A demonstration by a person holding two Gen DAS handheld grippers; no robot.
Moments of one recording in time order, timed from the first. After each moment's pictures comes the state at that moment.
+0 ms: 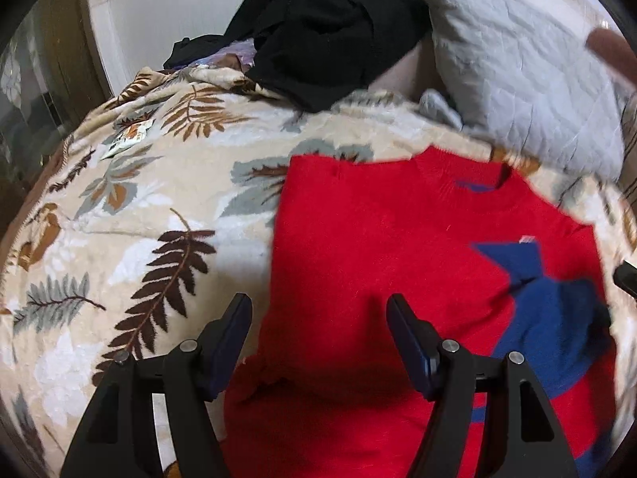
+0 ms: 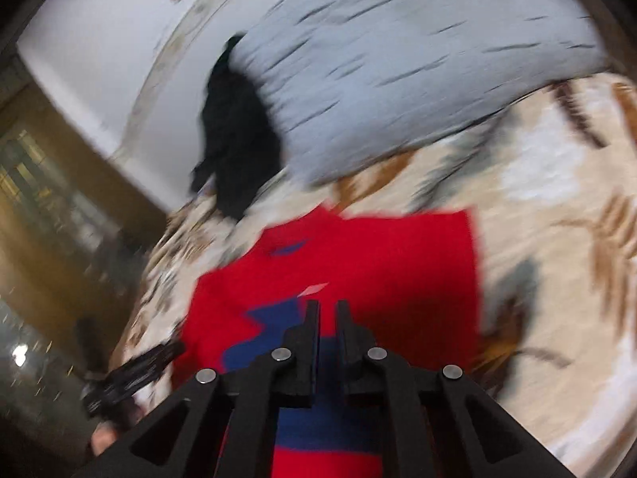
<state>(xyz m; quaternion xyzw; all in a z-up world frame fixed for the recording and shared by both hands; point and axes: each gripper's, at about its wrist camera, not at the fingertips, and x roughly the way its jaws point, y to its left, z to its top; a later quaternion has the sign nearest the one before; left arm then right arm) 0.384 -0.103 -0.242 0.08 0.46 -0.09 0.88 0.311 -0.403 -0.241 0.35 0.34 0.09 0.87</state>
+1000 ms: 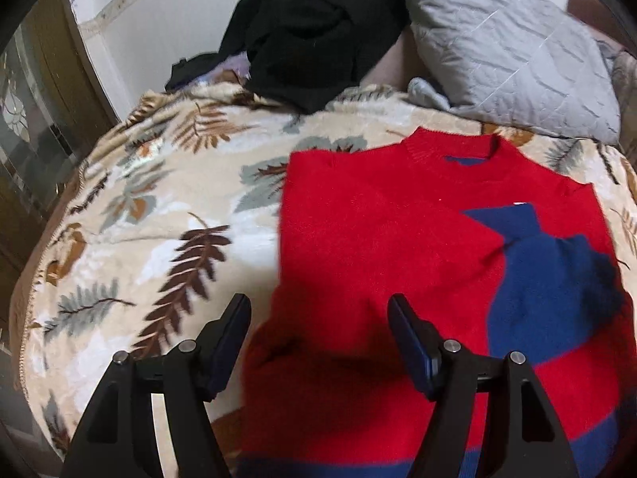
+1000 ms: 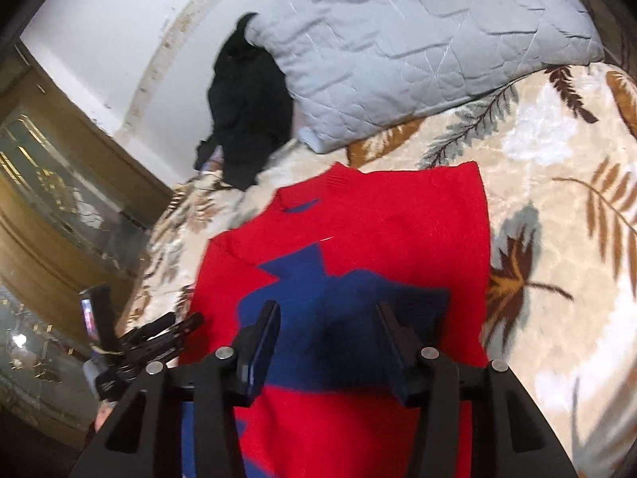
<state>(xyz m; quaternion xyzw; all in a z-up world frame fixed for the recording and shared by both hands) 0.343 -0.102 -0.223 0.12 0.43 -0.08 0.89 0.269 -0.374 -0.233 0.35 0.35 0.08 0.87</state>
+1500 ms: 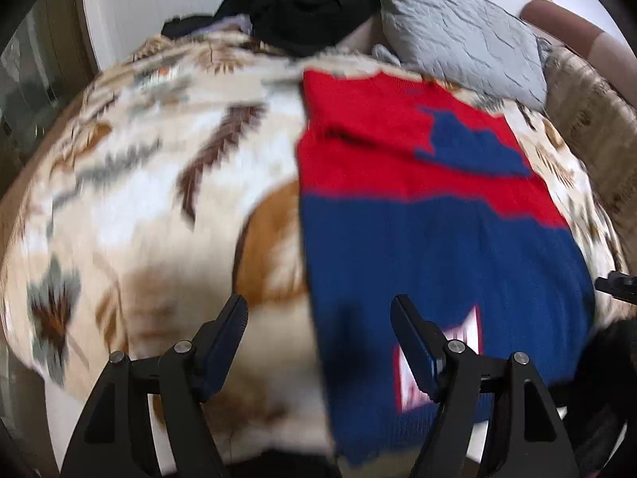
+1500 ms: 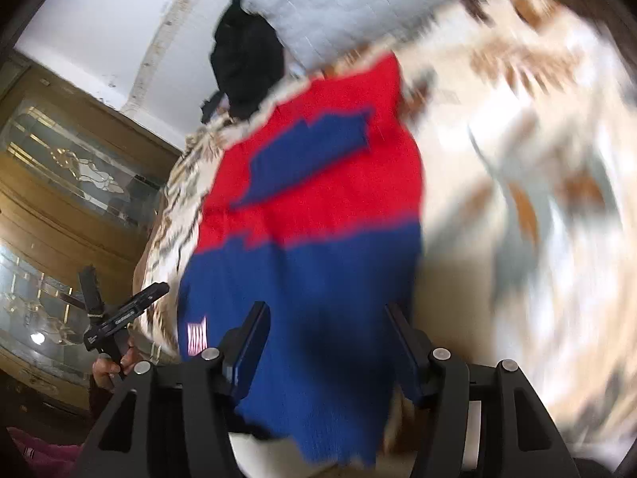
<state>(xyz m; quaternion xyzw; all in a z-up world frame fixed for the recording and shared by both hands) 0.193 0.030 -0.225 0.07 0.50 -0.19 0.84 0.066 -0.359 -0.262 0.38 0.43 0.10 0.81</state>
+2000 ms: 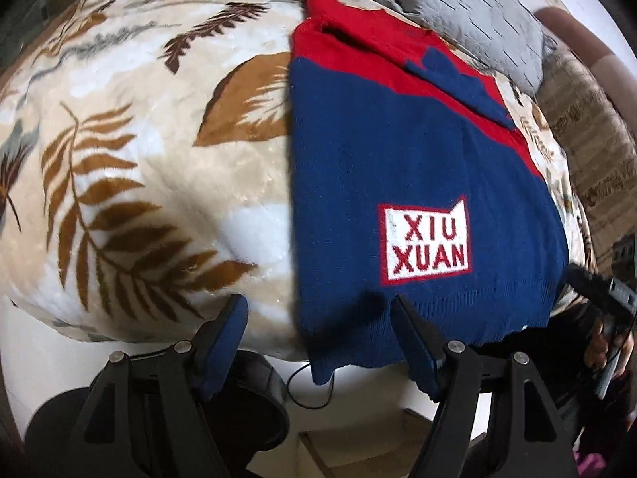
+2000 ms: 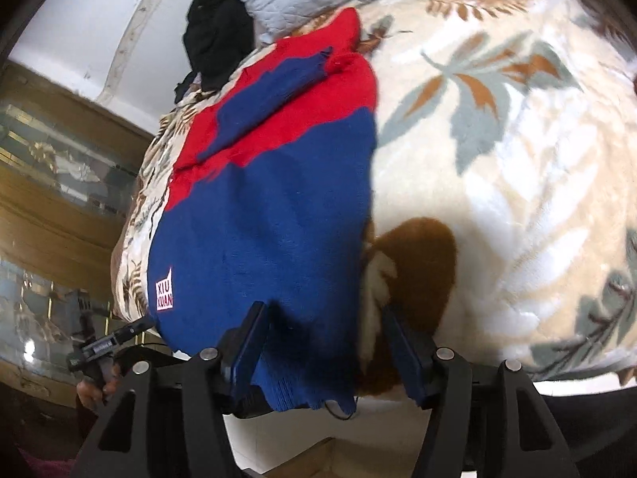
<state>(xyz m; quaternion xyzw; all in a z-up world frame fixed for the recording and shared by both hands) 0.159 0.040 -0.275 -0.02 0.58 -0.21 0.79 0.036 -0.333 -0.298 0.37 0.46 0.08 0.80</state>
